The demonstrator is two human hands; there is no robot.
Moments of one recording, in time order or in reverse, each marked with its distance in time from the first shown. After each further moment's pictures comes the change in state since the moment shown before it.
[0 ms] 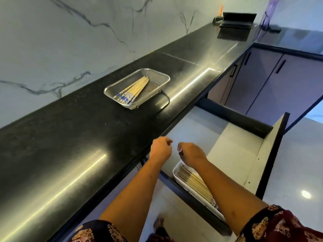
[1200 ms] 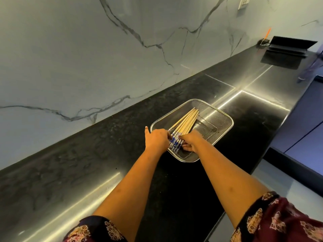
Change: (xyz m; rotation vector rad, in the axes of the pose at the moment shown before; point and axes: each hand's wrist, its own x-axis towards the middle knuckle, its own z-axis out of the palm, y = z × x) left_hand 0.215 -0.074 -0.225 0.426 0.094 0.041; right_hand 0.292 -0.206 -0.049 0.899 -0.187 0.530
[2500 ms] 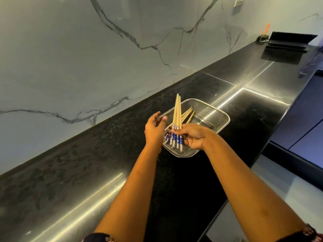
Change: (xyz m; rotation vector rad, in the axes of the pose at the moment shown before) left_hand -0.012 0.022 -0.018 -1.261 0.321 -0.198; right_hand -0.066 -0.021 -0.032 0.360 -0.559 -0.083
